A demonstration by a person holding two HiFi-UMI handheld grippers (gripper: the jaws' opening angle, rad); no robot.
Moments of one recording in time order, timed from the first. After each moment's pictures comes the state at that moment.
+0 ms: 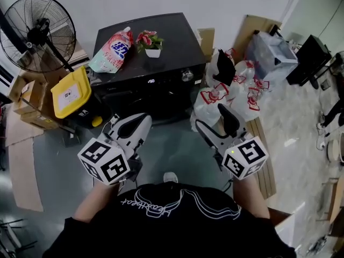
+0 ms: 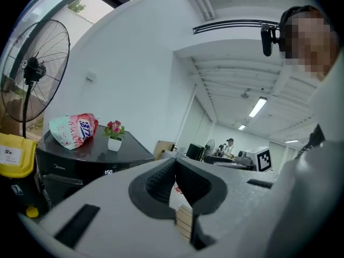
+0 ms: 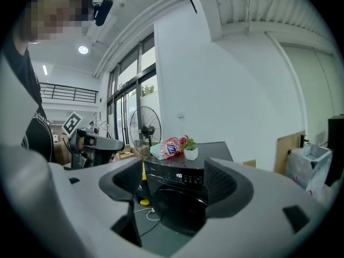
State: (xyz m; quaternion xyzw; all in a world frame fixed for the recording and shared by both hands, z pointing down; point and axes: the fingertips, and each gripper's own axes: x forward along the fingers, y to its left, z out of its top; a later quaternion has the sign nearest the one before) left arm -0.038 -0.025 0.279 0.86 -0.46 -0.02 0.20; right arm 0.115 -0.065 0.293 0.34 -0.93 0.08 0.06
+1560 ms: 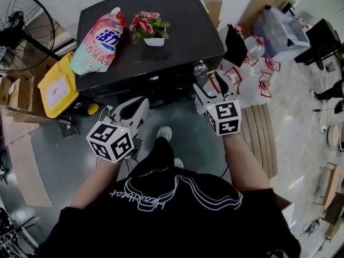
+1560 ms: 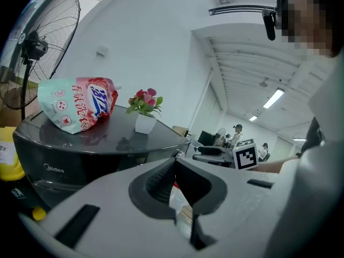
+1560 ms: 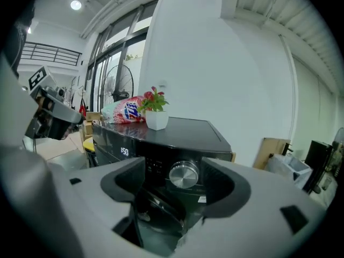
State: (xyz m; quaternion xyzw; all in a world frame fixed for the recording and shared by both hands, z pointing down) left arm -0.115 -0.180 0.416 0.84 -0.48 0.04 0.25; right arm 0.051 -0.282 0.457 0.44 -0.88 0.04 0.20
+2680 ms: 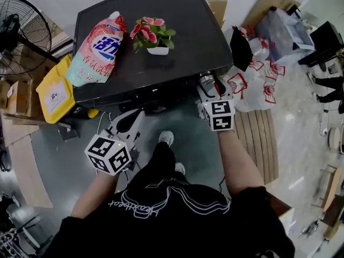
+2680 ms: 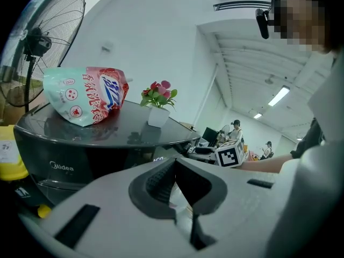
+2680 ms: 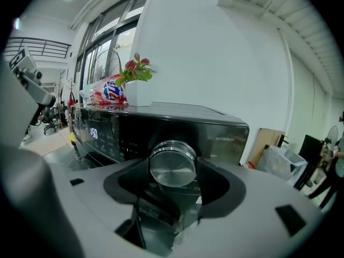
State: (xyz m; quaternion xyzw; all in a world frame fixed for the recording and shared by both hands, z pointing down) left arm -0.143 -0.193 0.448 0.83 -0.49 0.06 0.27; right arm 0.045 -0.343 0.530 0.47 -0.85 0.06 0.24
